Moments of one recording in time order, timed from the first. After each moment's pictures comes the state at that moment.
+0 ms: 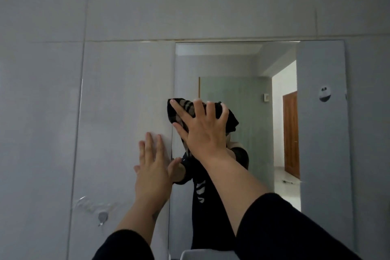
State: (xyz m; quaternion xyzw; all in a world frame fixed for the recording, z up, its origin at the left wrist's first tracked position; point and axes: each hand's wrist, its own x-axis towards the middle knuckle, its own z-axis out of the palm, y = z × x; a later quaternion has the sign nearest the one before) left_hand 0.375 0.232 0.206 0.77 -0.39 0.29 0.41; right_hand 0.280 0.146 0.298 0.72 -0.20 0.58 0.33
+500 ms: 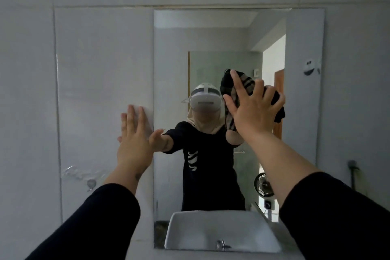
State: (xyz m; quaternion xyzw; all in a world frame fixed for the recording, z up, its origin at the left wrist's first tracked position) left_hand 0.372 0.237 0.206 0.79 -0.38 0.27 0.41; right_hand 0.167 0.075 0.278 0.69 -0.38 0.57 0.23
